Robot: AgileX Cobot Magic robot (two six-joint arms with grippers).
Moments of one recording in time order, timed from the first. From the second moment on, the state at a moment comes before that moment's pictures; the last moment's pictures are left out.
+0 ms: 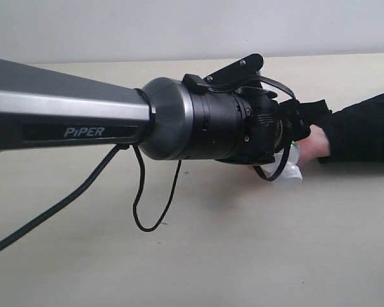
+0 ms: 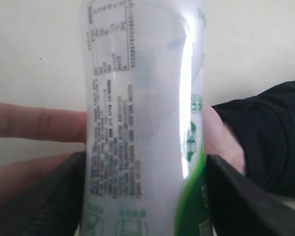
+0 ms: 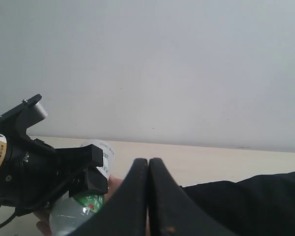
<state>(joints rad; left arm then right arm) -0.94 2.16 -1.55 0.95 0.49 -1.99 0.22 0.01 -0.01 -0.08 0.07 0.11</state>
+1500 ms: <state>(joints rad) -0.95 2.16 -1.55 0.83 0.41 -1.87 0.22 0.01 -0.01 -0.08 0.07 0.11</state>
